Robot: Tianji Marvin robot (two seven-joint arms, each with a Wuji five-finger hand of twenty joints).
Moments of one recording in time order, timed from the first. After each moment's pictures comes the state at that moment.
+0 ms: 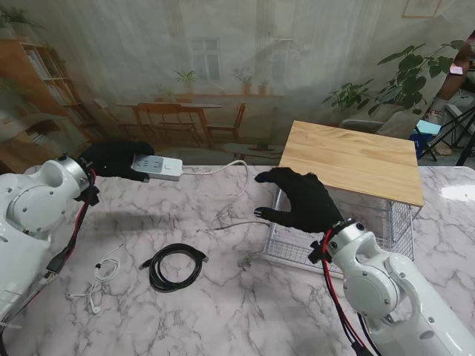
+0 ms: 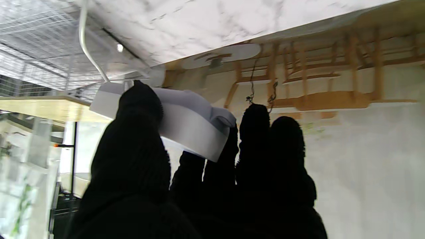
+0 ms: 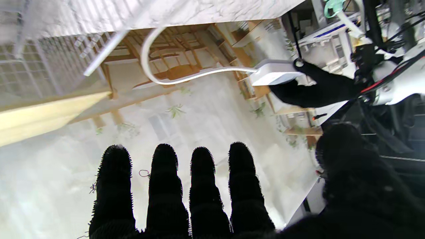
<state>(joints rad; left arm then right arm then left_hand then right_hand) 1.23 -1.00 -1.43 -1.52 0.82 -0.40 -0.35 -1.64 -1.09 1.29 -1.92 -0.75 -0.15 0.00 1.05 -0.43 0.05 -0.05 0.47 0.19 0.60 0.58 0.82 0.17 0.18 0.86 0.77 0.19 0.64 0.78 0.48 0.13 1.16 0.50 0.41 -0.27 0.47 -0.05 0.33 0.07 0.47 0.40 0.34 0.14 0.53 0.28 0.44 0.19 0.22 0.24 0.10 0.40 0.92 0.29</state>
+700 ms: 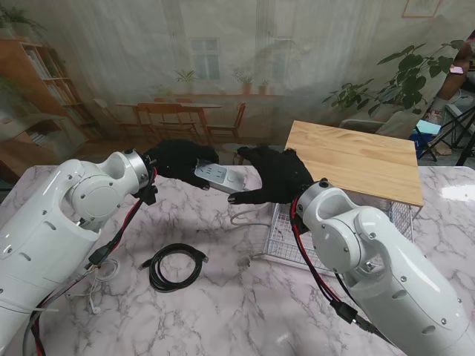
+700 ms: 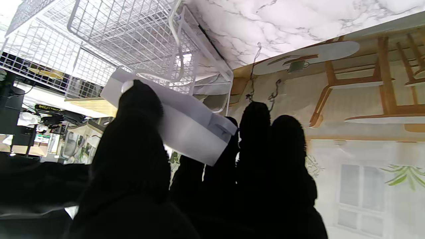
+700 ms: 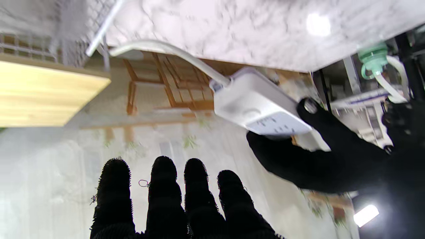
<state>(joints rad) 1.08 -1.02 -1.11 -1.59 0.66 -0.30 -0.41 -1.32 -1.06 1.08 -1.94 -0.88 0.18 0.37 1.05 -0.43 0.05 -0.05 0.47 0.19 0.60 0.58 0.84 0.18 0.18 0.89 0.80 0.19 0.66 0.79 0.50 0.14 1.20 0.50 0.02 -0.37 0.62 -0.12 0.25 0.23 0.05 0.29 0.27 0.22 0.40 0.23 0.36 0.19 0.12 0.19 0.01 0.37 0.72 0.32</state>
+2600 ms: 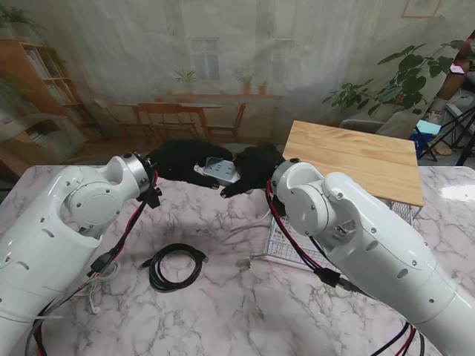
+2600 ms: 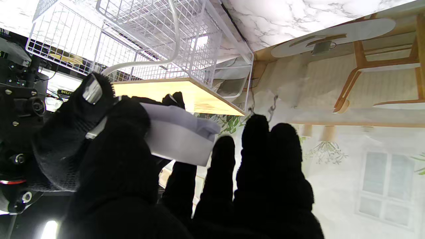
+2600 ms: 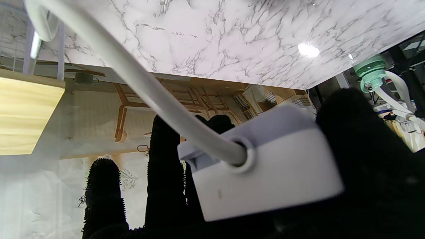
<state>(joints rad) 1.13 -1.03 -1.14 -1.63 0.64 -0.35 -0.36 -1.01 -1.07 0.82 -1.75 -0.70 0.32 0.42 0.95 -0.34 0.07 -0.04 0.43 0.13 0.31 0.41 0.55 0.19 0.36 0.46 0.64 0.22 0.57 0.75 0.38 0.14 1.09 0.51 0.44 -0.54 0.67 -0.12 0.84 0.32 1.08 0.99 0.71 0.19 0.80 0.74 0.65 0.18 0.55 0.49 0.02 0.50 0.74 0.20</state>
